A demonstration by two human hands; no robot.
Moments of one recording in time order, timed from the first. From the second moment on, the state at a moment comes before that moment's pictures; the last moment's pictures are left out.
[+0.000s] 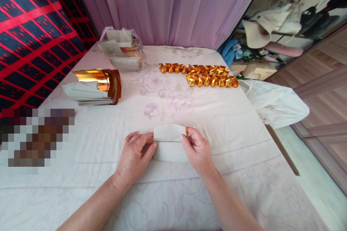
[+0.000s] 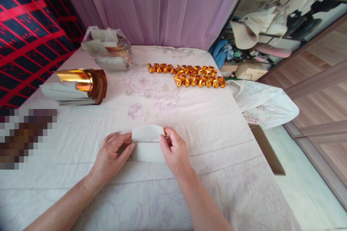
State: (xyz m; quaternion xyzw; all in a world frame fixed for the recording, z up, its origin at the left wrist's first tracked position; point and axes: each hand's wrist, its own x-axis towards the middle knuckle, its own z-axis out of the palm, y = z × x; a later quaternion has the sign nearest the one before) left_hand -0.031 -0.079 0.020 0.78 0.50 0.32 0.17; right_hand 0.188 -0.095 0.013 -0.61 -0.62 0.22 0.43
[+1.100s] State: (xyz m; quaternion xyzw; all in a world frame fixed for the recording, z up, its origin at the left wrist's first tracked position) left_hand -0.028 -0.085 0.020 0.89 0.40 0.19 0.09; right_hand 0.193 -0.089 0.010 -0.63 -0.67 0.13 0.37
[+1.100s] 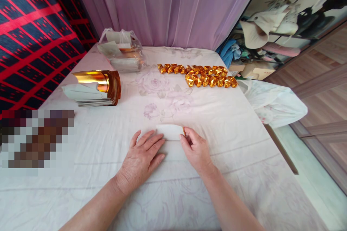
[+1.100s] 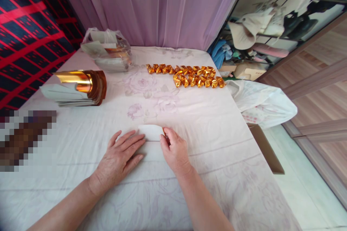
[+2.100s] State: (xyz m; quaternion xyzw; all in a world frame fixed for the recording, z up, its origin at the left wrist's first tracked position) left_hand -0.026 -0.085 0.016 0.88 0.42 0.22 0.05; right_hand 0.215 -0.077 0.020 -0.65 -0.63 0.22 0.37
